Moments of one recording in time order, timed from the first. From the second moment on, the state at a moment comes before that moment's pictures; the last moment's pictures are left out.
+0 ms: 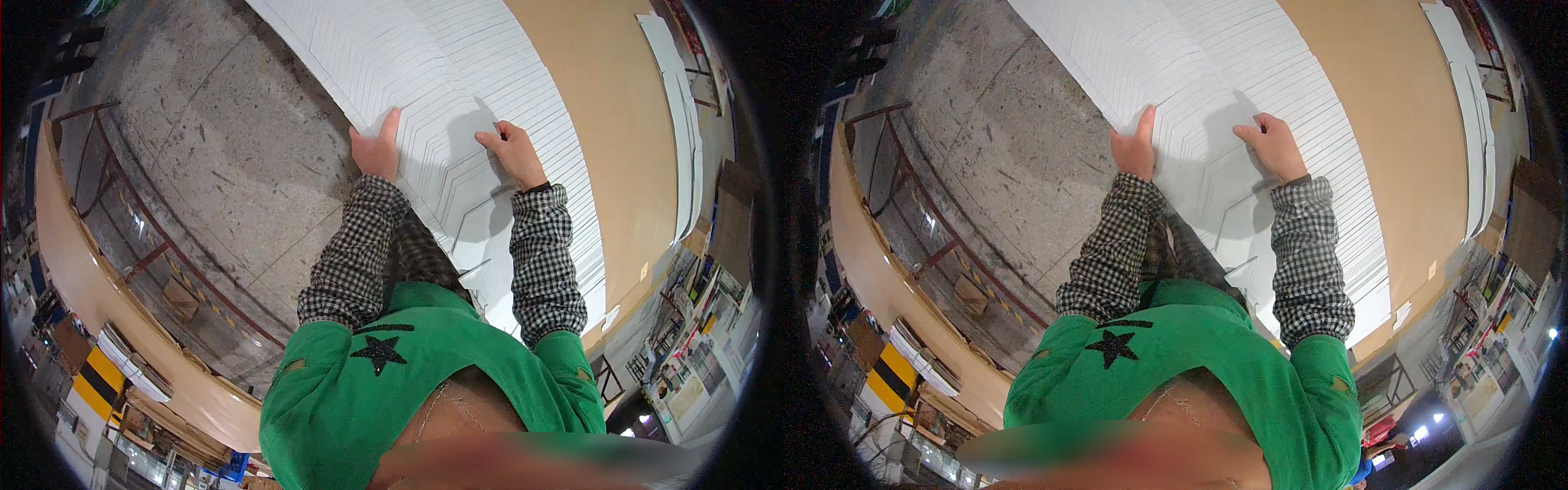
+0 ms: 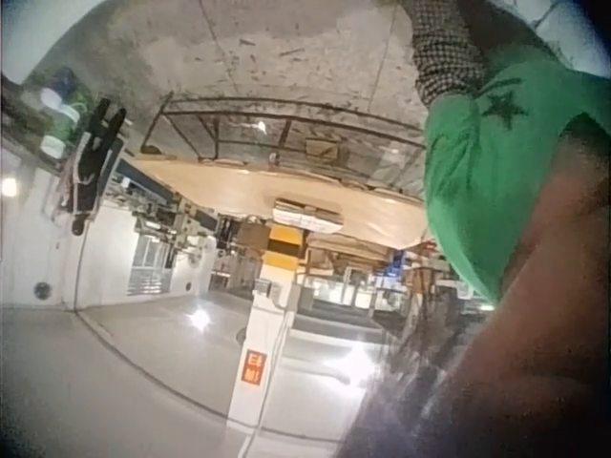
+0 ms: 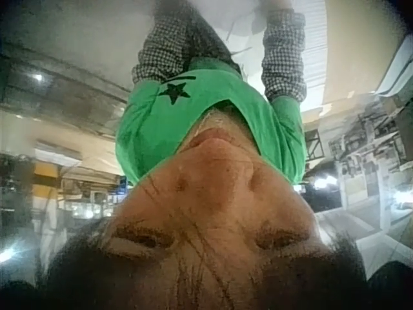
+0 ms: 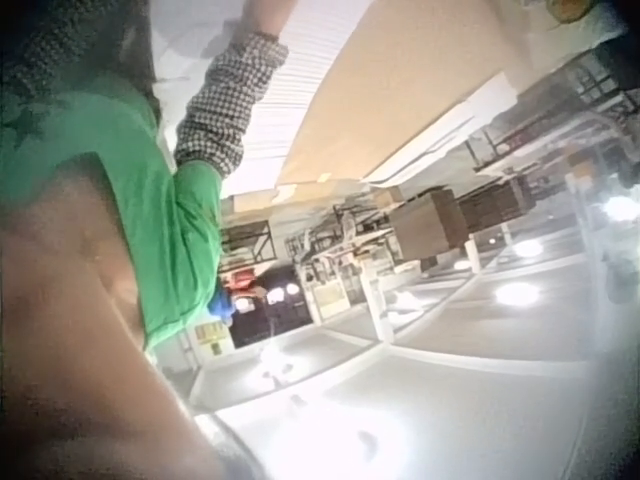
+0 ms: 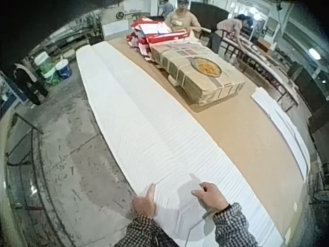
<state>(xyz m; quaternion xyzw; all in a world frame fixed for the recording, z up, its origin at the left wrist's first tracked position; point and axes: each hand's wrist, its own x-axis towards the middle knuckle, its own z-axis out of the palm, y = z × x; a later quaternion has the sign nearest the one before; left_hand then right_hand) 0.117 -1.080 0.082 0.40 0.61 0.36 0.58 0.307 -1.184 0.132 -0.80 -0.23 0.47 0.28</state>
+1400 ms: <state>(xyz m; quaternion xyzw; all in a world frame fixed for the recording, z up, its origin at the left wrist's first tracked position) 0.118 -1.114 0.098 0.44 0.66 0.33 0.52 0.305 -1.205 0.137 -0.81 -0.24 0.44 0.29</state>
